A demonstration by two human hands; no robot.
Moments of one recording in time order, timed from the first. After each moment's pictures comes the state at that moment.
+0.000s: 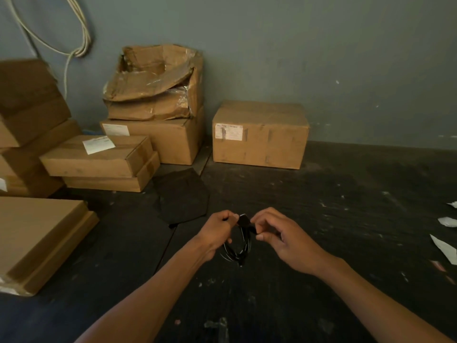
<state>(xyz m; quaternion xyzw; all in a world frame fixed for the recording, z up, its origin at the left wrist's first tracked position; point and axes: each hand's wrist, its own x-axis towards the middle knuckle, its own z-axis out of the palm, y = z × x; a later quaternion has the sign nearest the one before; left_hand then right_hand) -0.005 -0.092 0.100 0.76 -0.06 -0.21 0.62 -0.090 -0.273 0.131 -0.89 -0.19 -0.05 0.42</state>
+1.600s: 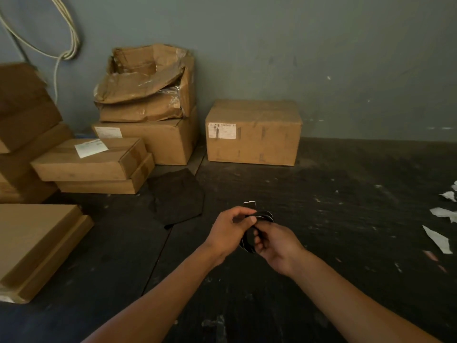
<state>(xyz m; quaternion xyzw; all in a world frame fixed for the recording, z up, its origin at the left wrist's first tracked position) -0.035 -0.119 0.119 0.75 -0.15 -0.16 0.62 -0.079 -0.249 0.112 -0.49 0.27 0.08 0.83</state>
